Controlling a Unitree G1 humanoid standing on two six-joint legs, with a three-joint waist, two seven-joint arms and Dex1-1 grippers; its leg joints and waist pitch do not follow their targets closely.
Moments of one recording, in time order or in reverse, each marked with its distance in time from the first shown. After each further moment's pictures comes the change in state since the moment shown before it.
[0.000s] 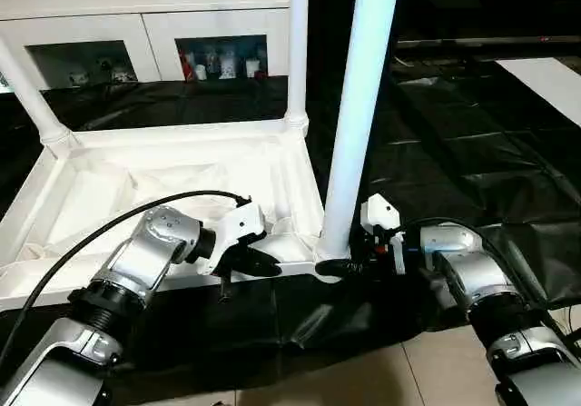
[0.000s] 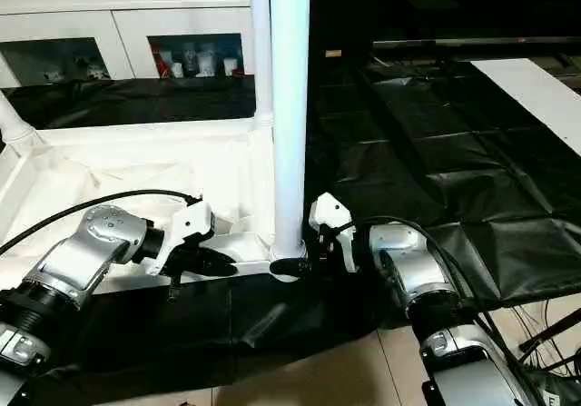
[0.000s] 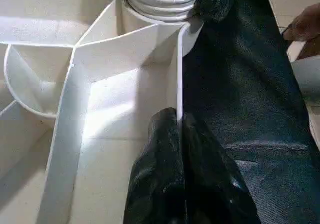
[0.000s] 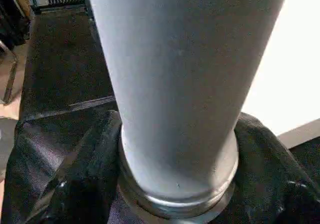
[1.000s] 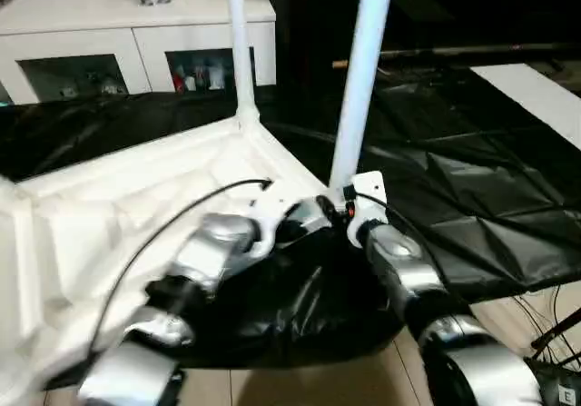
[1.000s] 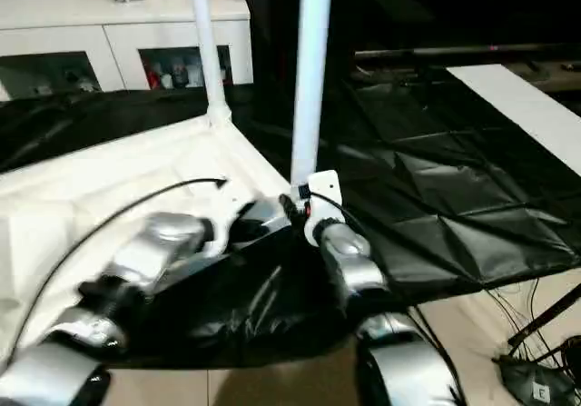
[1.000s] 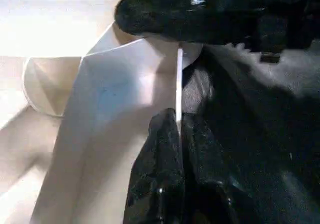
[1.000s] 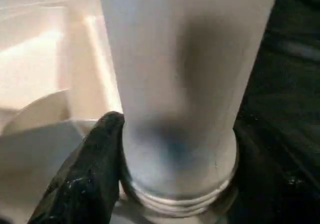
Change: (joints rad) left arm -0.118 -0.369 0.118 0.276 0.077 0.073 0.625; right arm -0.152 0.350 -0.216 0.371 -0.052 -0.064 -1.164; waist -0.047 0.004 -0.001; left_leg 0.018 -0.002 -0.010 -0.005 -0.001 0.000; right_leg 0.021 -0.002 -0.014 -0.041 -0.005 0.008
